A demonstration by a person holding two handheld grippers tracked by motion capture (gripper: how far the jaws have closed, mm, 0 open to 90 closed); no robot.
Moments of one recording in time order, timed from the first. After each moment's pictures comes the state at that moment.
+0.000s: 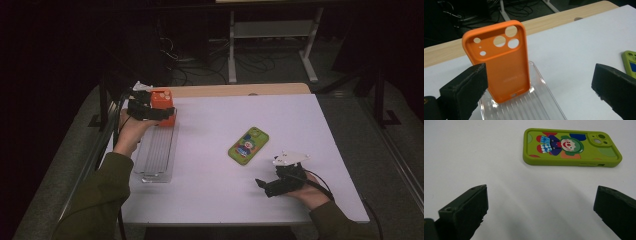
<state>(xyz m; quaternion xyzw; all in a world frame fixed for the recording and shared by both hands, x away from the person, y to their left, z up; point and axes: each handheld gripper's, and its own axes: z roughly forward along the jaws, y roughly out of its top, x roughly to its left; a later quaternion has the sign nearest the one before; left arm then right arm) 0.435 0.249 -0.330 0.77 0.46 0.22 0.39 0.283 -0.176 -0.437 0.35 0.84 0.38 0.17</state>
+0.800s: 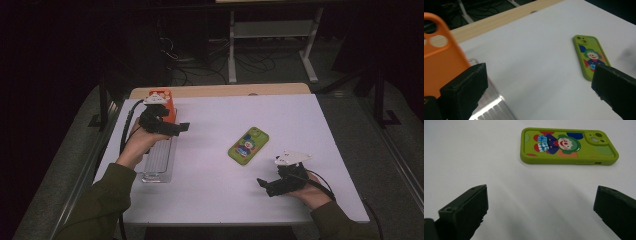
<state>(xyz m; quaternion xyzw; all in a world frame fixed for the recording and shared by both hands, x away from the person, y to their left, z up) 0.405 0.214 -0.342 0.81 0.37 0.14 0.43 0.282 -0.180 -0.438 0.36 0.83 0.39 0.16</state>
